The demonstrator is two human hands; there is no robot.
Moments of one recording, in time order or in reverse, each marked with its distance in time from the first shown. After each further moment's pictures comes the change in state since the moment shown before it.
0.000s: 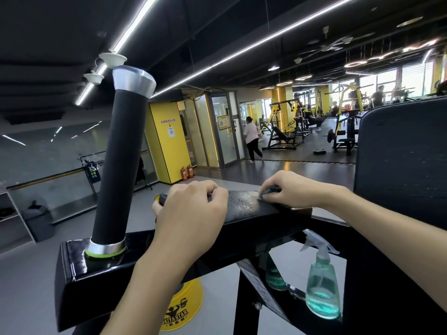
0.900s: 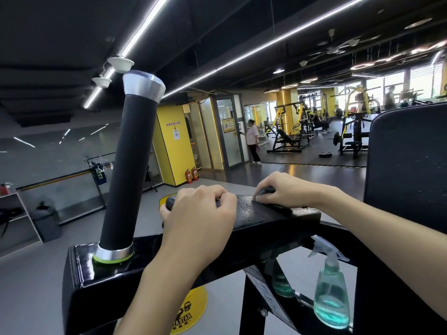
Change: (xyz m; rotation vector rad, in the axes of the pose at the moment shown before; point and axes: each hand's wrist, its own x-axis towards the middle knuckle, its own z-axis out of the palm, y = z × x) left_hand 0.001 -0.001 0.001 0.014 0.016 0.002; right_hand 0.034 0.003 0.009 0.005 -0.032 -0.010
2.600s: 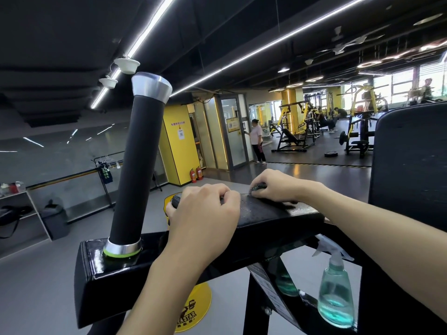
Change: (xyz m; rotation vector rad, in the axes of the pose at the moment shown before) left_hand 0.000 -0.002 0.002 -0.010 -0.004 -0.002; right_hand 0.023 -0.016 0.008 0.005 0.018 0.002
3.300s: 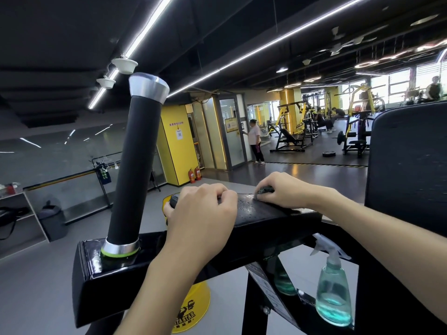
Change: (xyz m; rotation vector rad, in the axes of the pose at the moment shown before) left_hand 0.000 0.000 0.000 -0.016 0.005 -0.013; right_hand -0.032 -0.001 -0.005 0.010 0.037 -0.040
